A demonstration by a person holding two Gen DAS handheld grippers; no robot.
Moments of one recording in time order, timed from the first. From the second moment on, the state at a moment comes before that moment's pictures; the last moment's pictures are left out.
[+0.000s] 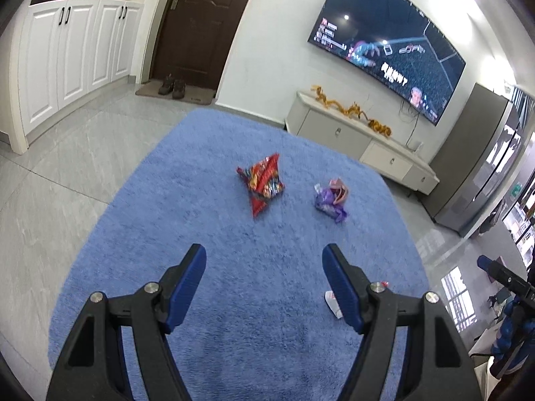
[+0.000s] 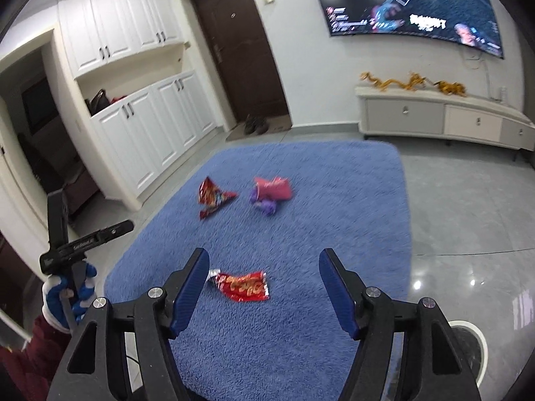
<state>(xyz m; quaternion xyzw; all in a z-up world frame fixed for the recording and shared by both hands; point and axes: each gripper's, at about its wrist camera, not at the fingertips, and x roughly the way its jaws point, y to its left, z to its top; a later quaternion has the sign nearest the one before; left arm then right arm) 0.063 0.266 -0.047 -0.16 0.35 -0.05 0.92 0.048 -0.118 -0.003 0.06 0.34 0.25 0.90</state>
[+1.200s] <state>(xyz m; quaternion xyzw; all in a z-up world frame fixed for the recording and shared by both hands) 0.220 0.155 -0.079 -0.07 0.40 -0.13 0.90 0.119 -0.005 -0.118 -0.07 0.41 0.44 0.80</state>
